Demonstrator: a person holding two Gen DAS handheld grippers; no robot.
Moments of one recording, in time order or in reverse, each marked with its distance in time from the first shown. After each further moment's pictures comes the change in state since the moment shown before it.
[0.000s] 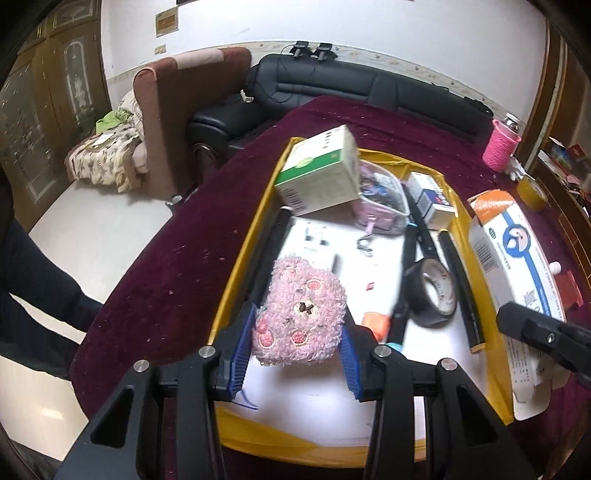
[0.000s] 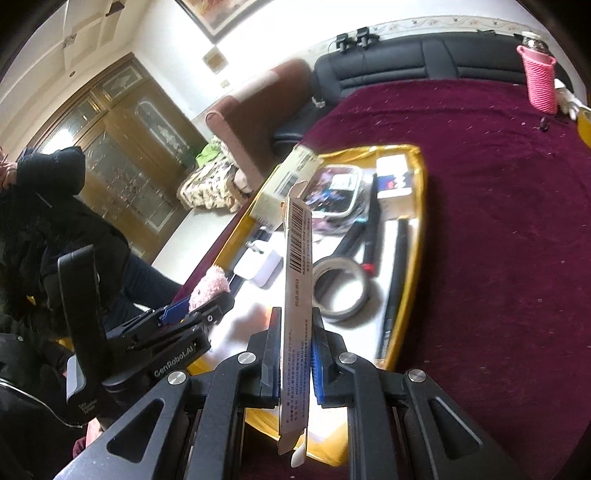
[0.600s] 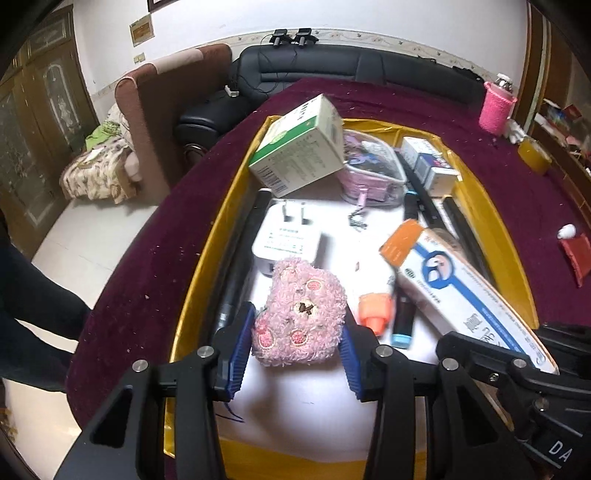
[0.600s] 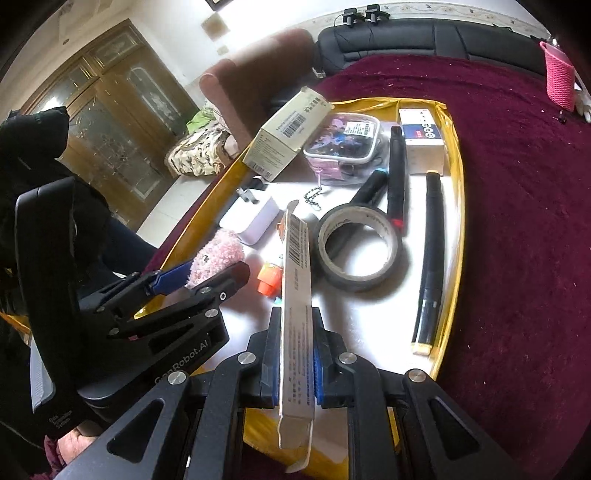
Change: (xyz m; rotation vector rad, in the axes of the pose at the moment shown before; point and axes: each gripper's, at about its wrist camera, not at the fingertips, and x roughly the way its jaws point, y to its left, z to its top) left arm 0.028 -0.021 -0.006 0.115 0.044 0.047; right arm 0.052 0.013 -0.018 -0.047 0.109 -0.071
